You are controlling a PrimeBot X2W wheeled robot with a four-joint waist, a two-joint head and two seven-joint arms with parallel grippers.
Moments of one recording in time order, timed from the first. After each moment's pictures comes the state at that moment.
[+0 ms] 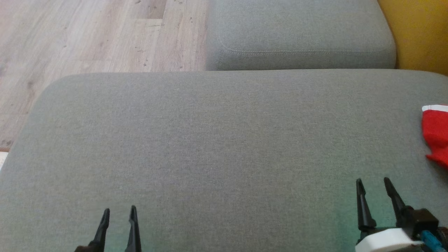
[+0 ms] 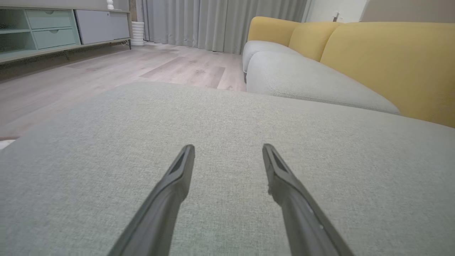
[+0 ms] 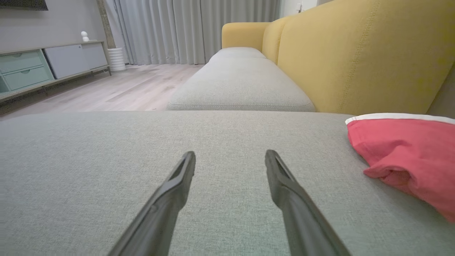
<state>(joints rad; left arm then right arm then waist) 0.15 0.05 -0.07 0.30 -0.21 -0.05 -0.26 0.12 -0.04 -0.09 0.28 0.02 0.13 -0.25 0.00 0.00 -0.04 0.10</state>
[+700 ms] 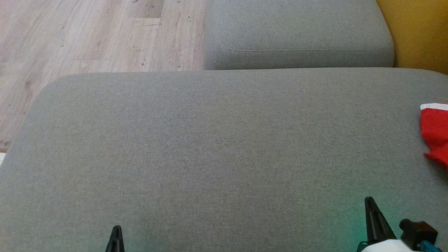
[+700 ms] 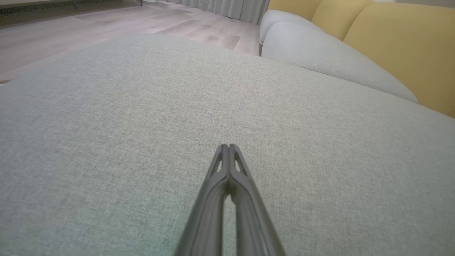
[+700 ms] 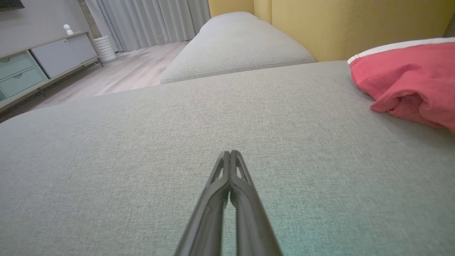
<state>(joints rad) 0.18 0.05 -0.07 0.39 -0.31 -0.05 -0.22 0.15 -0.04 -0.06 0.36 0.15 0.13 -0.22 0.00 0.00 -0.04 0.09</state>
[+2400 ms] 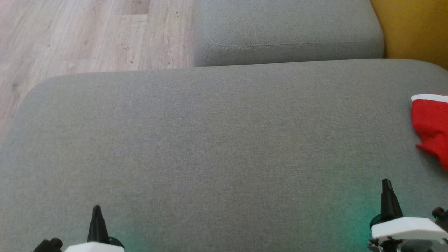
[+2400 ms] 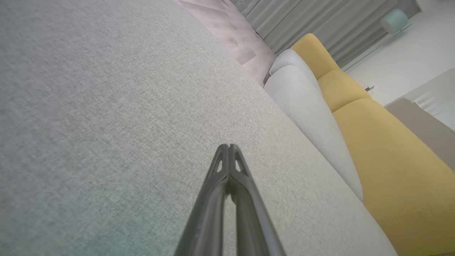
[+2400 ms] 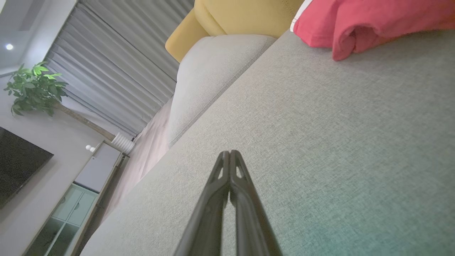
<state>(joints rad) 0.08 0.05 0.00 0.35 -0.87 -0.09 -0.08 0.07 -0.04 -0.09 0.32 0.77 0.13 -0.08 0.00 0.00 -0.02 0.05</state>
